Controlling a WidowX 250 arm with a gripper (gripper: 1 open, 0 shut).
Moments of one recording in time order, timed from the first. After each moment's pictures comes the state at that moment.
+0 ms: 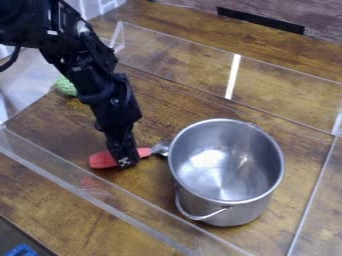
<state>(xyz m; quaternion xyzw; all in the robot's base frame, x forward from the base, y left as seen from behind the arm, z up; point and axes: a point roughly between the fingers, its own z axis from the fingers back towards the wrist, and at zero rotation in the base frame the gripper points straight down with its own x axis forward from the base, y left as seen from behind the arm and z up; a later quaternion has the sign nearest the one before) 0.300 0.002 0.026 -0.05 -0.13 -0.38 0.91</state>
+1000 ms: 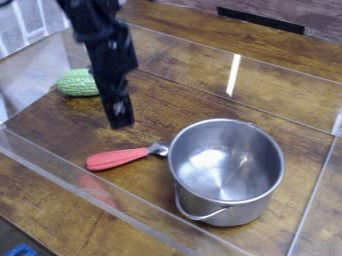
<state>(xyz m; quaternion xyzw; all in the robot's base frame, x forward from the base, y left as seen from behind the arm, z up) 0.318 0.024 0.095 -0.04 -0.05 -0.35 0.94</state>
